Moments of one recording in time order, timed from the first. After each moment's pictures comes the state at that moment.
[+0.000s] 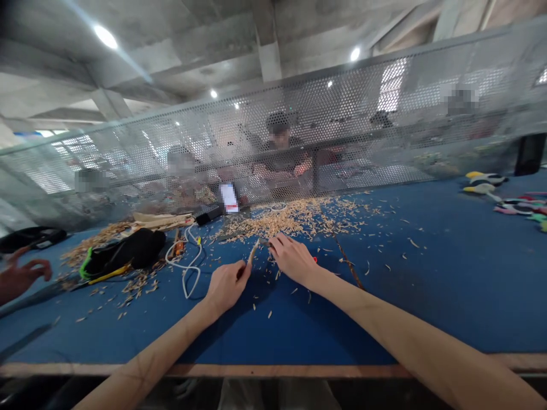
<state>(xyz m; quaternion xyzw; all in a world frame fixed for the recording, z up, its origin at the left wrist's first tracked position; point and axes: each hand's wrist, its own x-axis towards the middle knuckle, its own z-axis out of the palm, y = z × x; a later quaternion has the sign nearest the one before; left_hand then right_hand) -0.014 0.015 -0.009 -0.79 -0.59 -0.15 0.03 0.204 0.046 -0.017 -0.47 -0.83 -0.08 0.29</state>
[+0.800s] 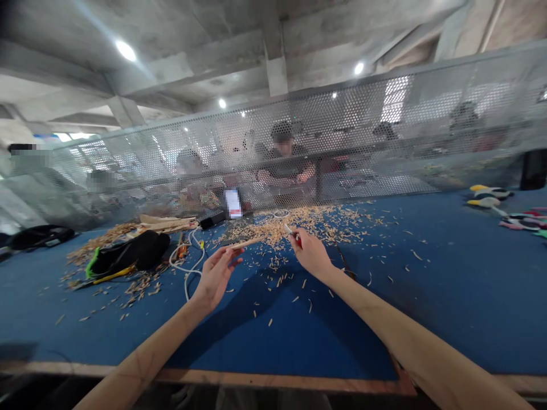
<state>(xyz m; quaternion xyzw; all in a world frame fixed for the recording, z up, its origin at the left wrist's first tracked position) -0.023 0.031 0.003 -0.46 -0.37 -0.65 -0.48 0.242 0.084 -0.027 -0.53 -0.73 0.04 0.43</state>
